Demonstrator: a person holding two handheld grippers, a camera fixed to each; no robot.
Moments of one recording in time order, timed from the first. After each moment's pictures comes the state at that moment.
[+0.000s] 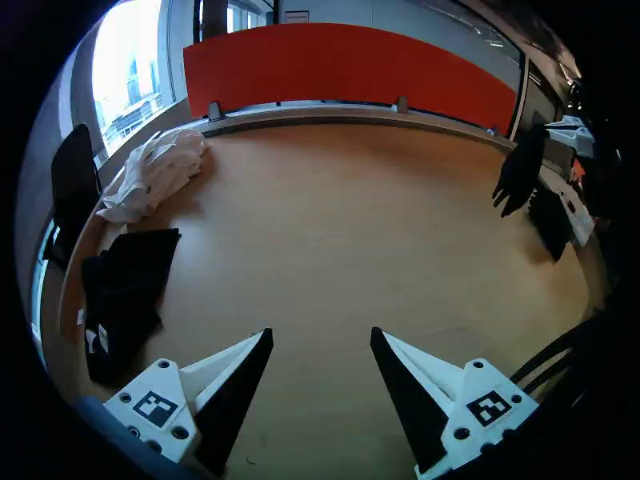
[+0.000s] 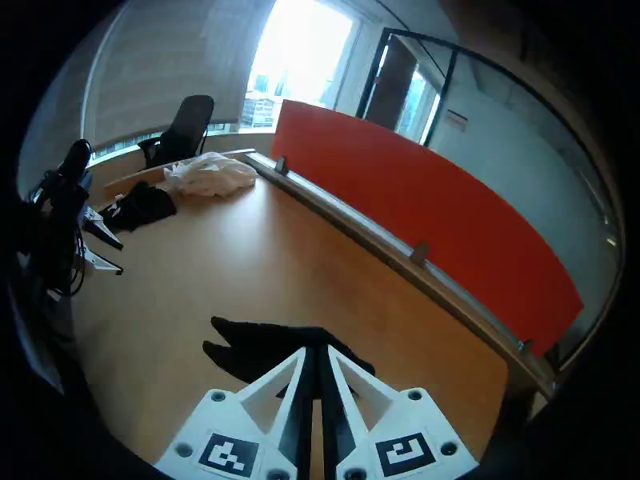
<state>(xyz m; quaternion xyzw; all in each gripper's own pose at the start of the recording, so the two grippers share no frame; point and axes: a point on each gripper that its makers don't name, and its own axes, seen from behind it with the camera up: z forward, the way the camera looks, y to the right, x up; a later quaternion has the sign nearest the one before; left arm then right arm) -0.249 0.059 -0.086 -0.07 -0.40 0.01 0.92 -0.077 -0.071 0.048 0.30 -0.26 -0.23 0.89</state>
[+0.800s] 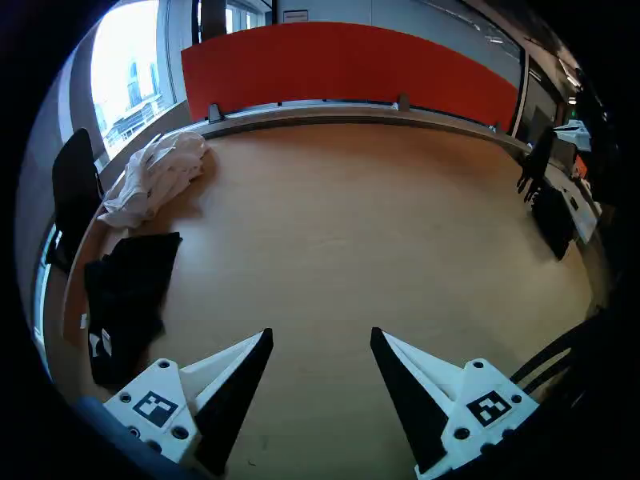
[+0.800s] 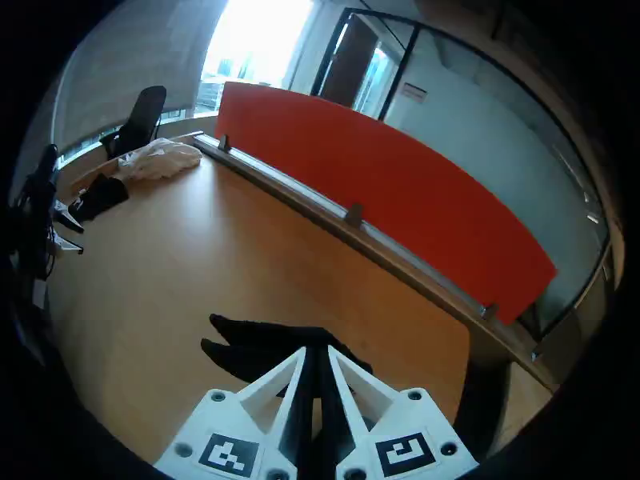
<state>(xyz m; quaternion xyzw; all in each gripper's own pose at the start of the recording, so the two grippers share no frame) -0.249 0.059 -0.082 -0.07 -0.40 0.02 0.91 -0.071 0.063 0.080 0.21 -0.30 -0.24 0.90</state>
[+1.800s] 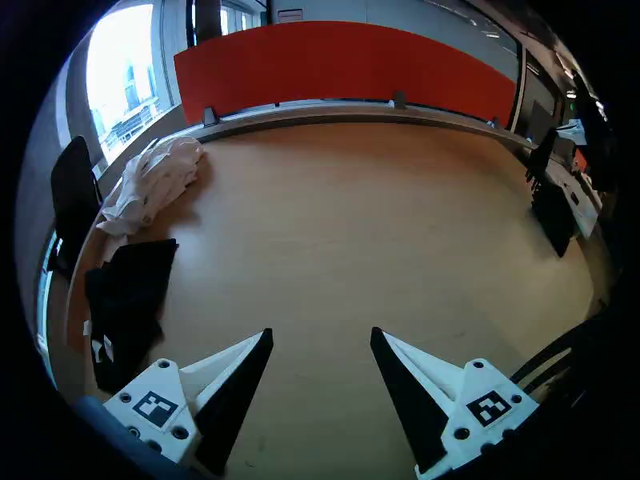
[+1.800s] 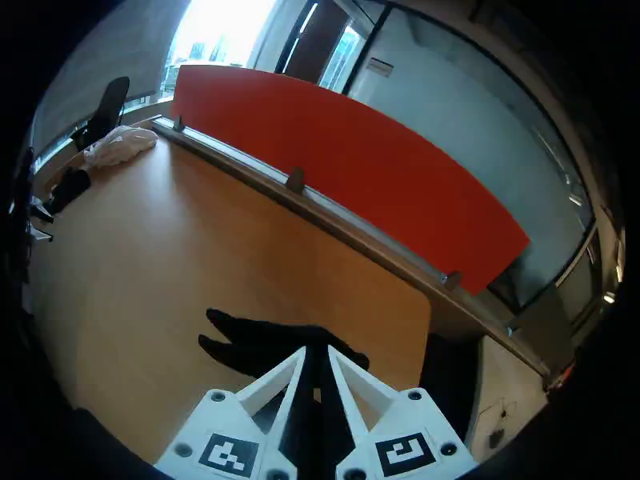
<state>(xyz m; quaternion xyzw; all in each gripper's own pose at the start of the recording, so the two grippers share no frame) -0.246 0.070 -0.075 -0.07 -0.40 0.03 0.91 -0.070 0.175 0.105 0.14 -0.33 -0.25 0.90</state>
